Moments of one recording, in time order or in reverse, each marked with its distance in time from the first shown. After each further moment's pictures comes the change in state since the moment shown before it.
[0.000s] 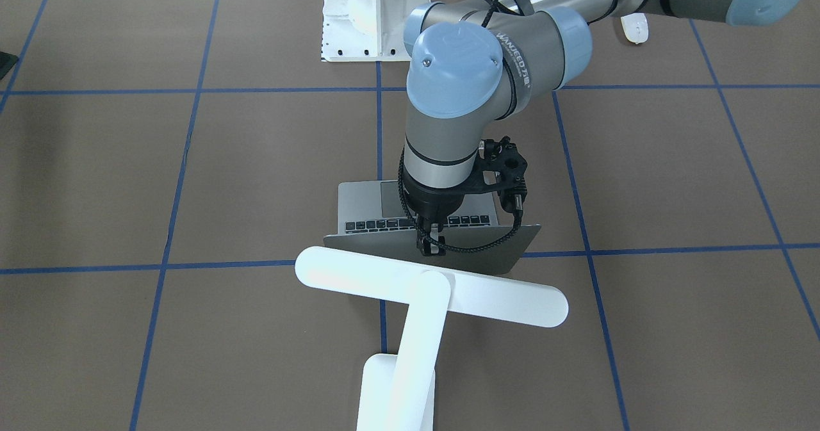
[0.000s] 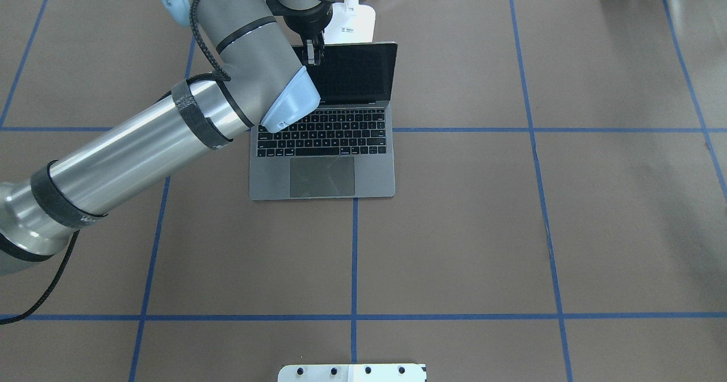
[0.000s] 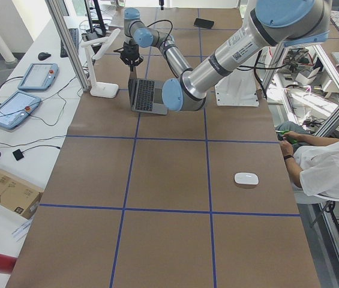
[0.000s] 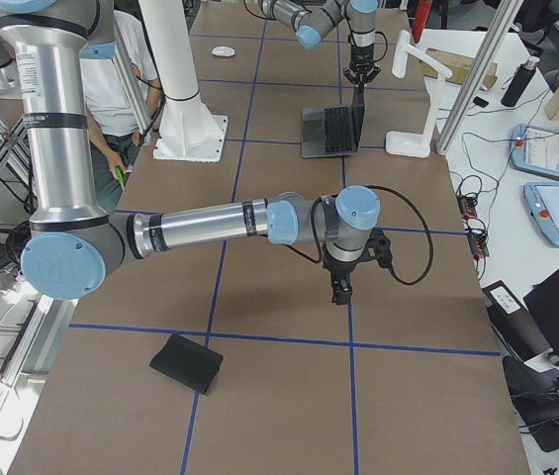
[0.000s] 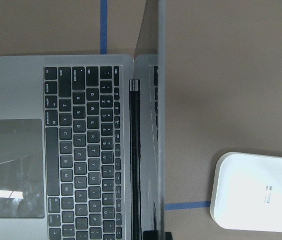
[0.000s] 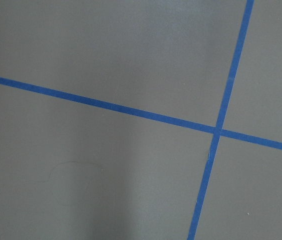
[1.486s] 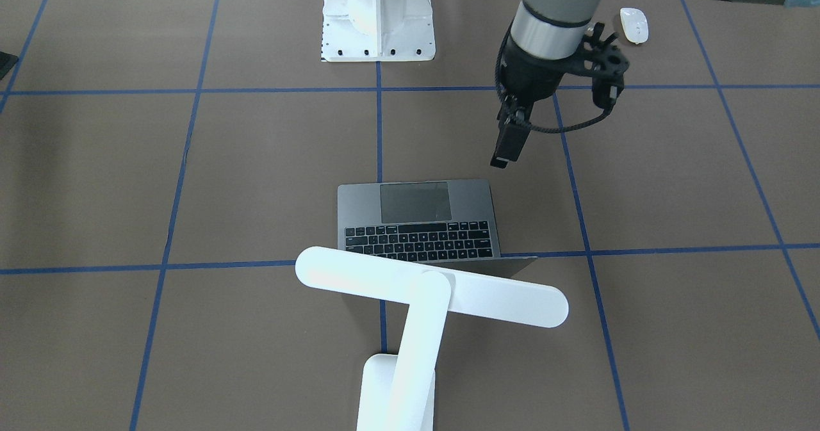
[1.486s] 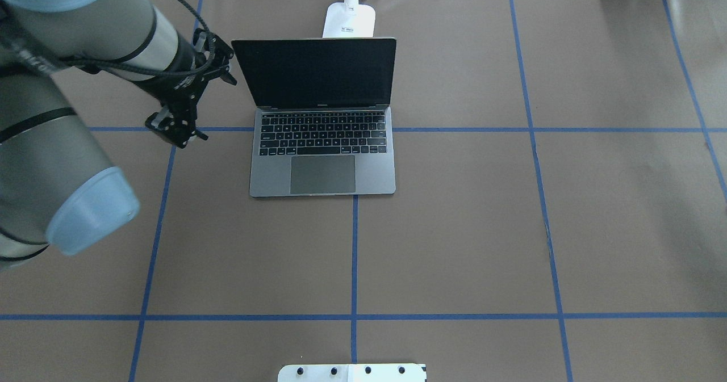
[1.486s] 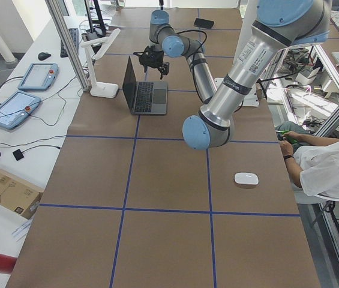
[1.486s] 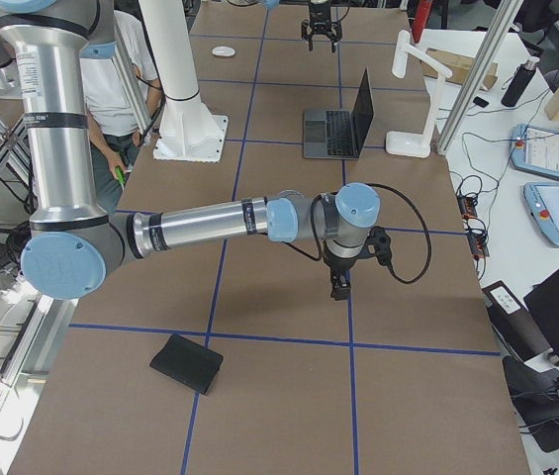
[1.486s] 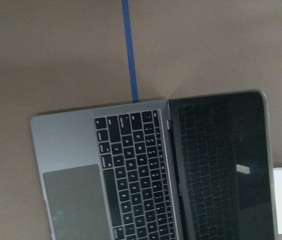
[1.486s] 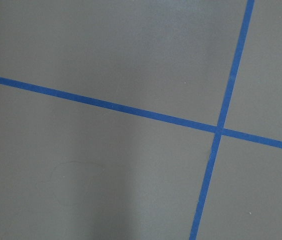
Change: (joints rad) left arm -0.005 0.486 -0.758 0.206 -0.036 0.474; right arm -0.001 -0.001 0.013 0.000 0.040 0.054
